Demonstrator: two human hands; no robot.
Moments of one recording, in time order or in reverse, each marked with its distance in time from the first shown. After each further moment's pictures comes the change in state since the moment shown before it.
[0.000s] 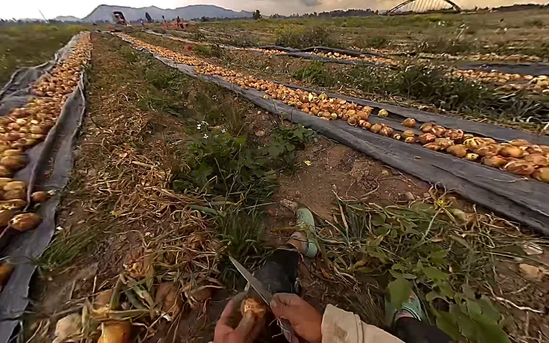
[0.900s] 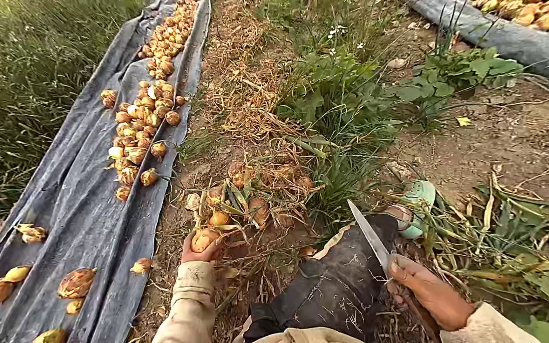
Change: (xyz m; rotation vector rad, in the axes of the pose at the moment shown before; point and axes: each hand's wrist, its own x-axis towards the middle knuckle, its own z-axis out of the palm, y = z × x) left_hand -0.020 0.015 -0.273 0.613 0.888 0.100; right_hand 0.009 0.033 -0.045 -0.187 0.096 0.066
